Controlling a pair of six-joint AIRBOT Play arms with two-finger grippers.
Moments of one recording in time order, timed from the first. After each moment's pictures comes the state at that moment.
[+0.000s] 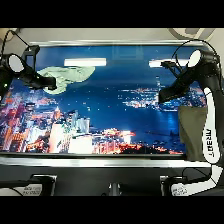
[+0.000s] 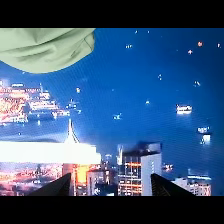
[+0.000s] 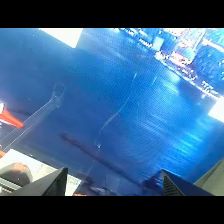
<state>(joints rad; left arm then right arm) -0.08 -1.49 1.64 1.60 -1.33 -1.64 0.00 -1.64 1.75 -1.41 1.67 1.15</state>
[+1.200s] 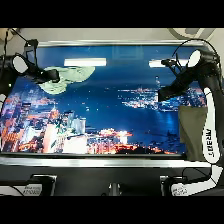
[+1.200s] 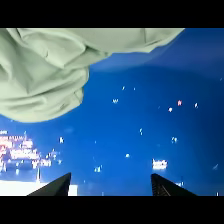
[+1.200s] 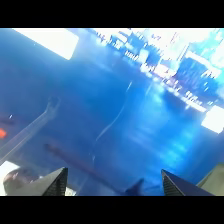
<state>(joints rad) -0.08 -1.53 1.64 1.55 -1.09 -1.71 0.00 -1.64 1.75 -1.41 1.61 1.15</state>
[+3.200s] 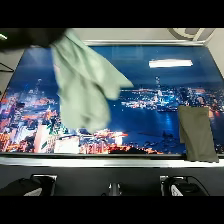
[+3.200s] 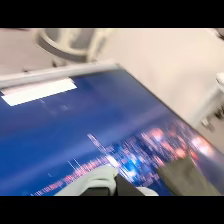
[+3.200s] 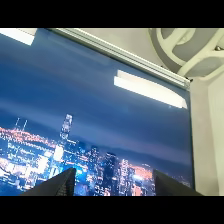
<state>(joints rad) -0.39 -1.21 1.86 1.01 -1.08 -1.45 0.00 -0.91 1.81 -1.64 1.35 1.16</state>
